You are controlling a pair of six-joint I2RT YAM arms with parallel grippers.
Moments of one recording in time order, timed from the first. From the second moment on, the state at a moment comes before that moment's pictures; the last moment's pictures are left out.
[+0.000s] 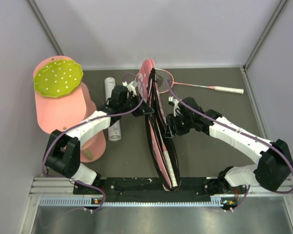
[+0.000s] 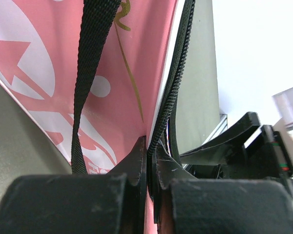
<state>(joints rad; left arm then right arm) -0.46 1.50 0.99 -0.01 0.51 -0.81 0.70 1.32 1.02 -0.58 -0.23 0.36</state>
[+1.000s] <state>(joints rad) -0.46 1.38 0.92 -0.03 0.39 -0.76 0.81 1.29 1.04 -0.65 -0.07 0.37</state>
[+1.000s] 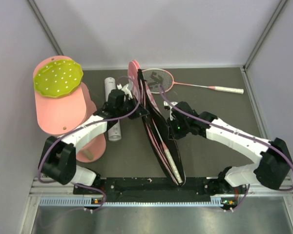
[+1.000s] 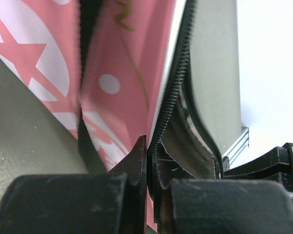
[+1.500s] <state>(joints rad) -0.44 1.33 1.00 -0.11 0.38 -0.71 0.81 1.27 1.11 -0.65 -0.05 0.36</state>
